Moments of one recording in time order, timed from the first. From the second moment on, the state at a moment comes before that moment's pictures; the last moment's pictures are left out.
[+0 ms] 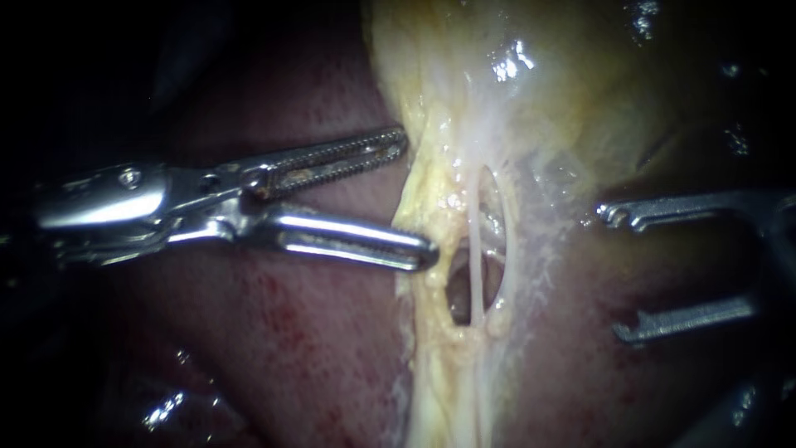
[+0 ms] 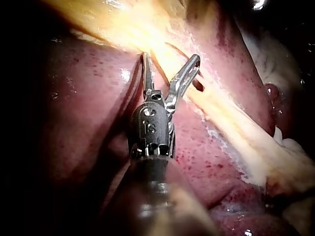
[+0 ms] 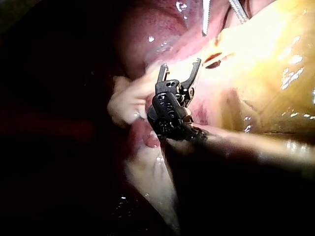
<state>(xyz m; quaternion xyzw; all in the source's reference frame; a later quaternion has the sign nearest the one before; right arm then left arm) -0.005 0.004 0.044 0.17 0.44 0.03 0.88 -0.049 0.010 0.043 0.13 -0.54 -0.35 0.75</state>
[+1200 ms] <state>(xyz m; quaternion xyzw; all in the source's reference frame) -0.005 0.003 0.044 0.17 0.44 0.03 0.88 -0.049 0.010 0.044 0.12 -0.51 -0.40 0.75</state>
